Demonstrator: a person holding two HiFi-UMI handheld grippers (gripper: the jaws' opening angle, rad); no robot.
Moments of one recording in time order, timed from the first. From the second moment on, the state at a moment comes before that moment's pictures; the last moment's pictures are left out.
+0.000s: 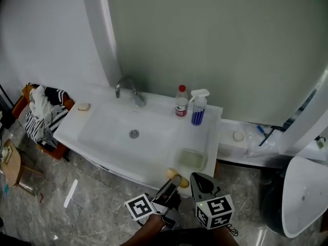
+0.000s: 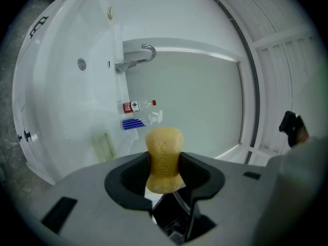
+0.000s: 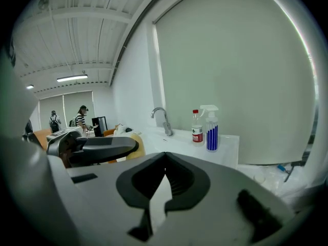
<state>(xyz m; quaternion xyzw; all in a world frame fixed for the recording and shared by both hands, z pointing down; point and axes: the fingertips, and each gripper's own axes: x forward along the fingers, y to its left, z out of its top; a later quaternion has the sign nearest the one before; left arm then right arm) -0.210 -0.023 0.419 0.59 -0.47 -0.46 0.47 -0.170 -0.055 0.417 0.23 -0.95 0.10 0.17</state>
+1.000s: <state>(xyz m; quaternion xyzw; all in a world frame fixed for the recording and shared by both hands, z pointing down) -0.214 -0.080 0.449 0.61 -0.47 -0.41 0.48 -0.184 -0.125 0.434 0.24 -0.95 0.10 0.16</state>
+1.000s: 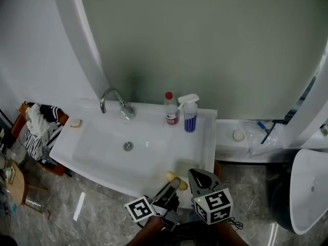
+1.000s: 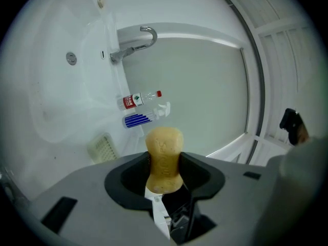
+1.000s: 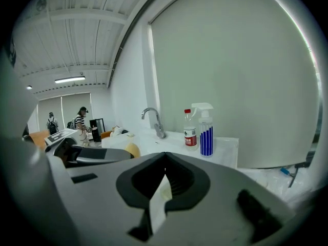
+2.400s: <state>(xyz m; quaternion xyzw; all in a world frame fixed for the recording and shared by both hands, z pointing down) -0.208 -0.165 0.510 0.78 -0.51 0.08 0.36 -0.186 -0.228 0.467 0.24 -0.94 0.14 0.17</state>
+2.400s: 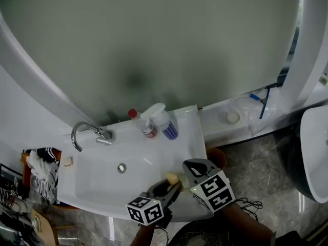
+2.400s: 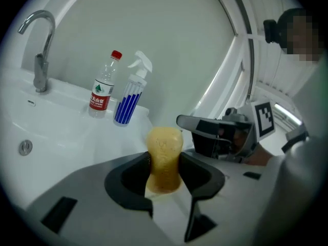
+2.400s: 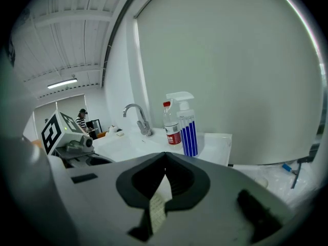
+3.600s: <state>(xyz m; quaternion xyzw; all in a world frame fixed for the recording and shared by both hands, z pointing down) -0.192 -0.163 0.580 0.79 -0.25 0.53 0.17 -0.180 -0.263 0.483 0.25 -0.94 0.18 0.16</state>
